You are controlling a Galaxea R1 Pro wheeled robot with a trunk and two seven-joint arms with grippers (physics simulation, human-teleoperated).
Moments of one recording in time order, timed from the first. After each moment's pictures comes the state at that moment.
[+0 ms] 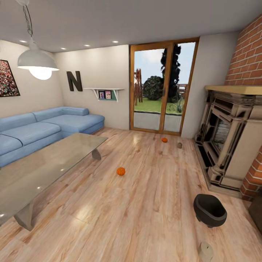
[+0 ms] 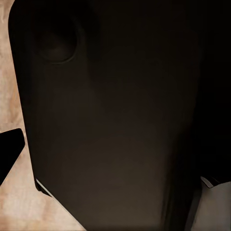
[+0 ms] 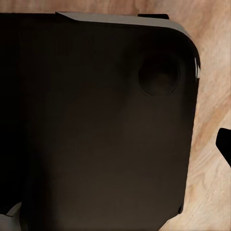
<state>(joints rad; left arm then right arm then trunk) 0.01 -0.06 0.00 -0.02 0.00 0.00 0.00 -0.01 0.04 0.00 -0.05 0.00 -0.01 0.00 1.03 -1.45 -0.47</state>
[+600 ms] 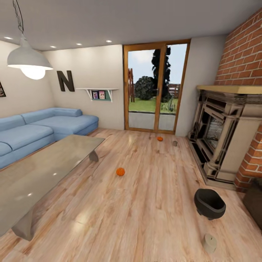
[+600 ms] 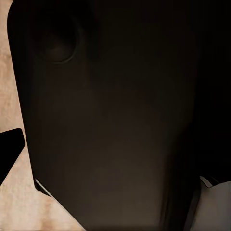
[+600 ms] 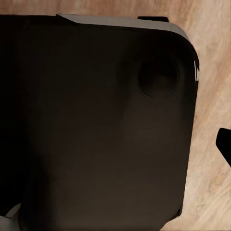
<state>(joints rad) 0.01 -0.06 0.00 -0.02 0.00 0.00 0.00 -0.01 0.04 0.00 -0.05 0.01 -0.02 0.00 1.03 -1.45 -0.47</state>
